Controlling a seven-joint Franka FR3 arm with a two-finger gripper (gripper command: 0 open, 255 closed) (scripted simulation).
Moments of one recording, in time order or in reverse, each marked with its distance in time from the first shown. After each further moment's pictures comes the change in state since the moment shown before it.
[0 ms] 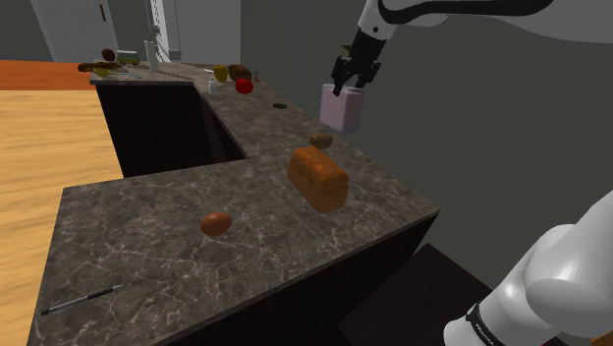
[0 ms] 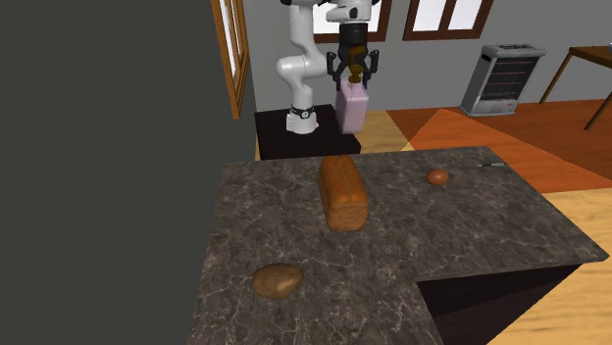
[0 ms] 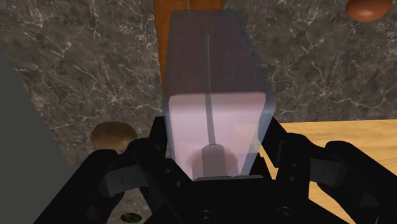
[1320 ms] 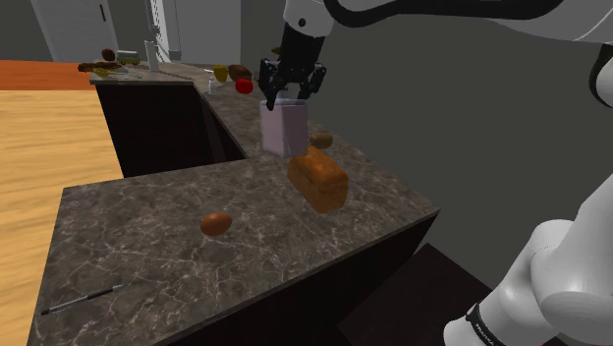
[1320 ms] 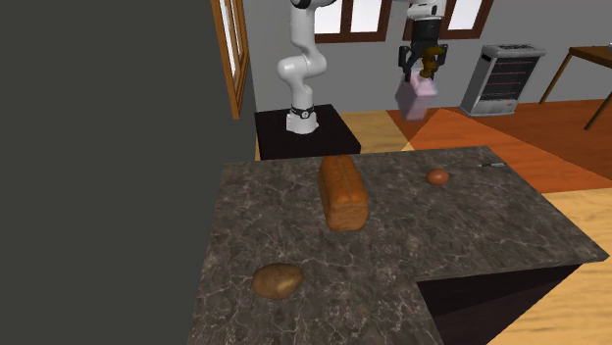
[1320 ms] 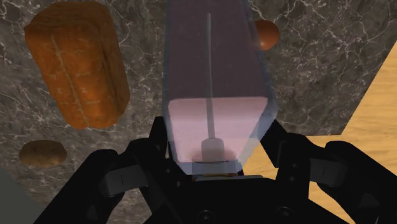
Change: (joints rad) arm 0.198 0.092 0.243 0.100 -0.112 -0.045 0.462
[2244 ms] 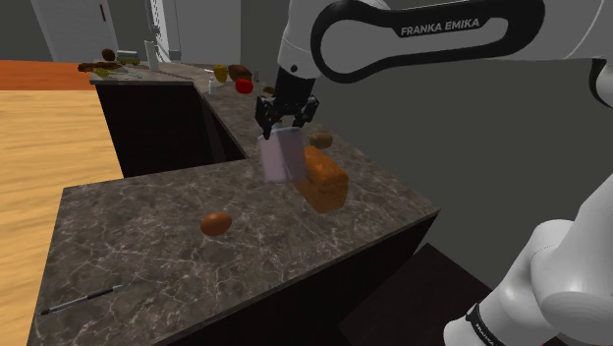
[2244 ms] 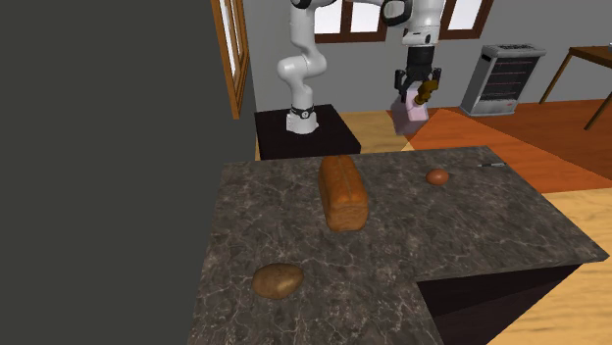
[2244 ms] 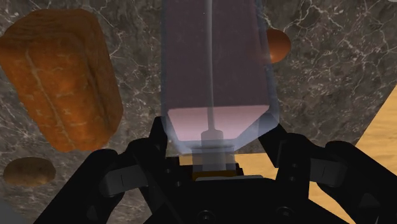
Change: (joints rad) arm -0.001 0.000 -0.001 -0.180 -0.010 0.177 0.028
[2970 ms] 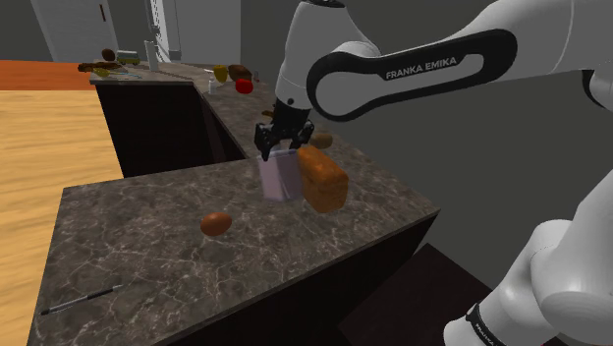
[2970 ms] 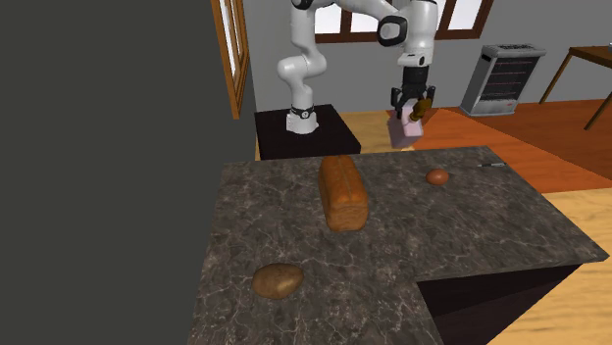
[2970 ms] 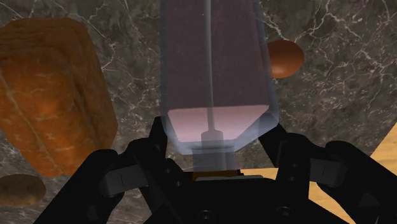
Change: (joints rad) arm -0.001 0.021 -0.001 -0.126 -0.020 0.145 0.027
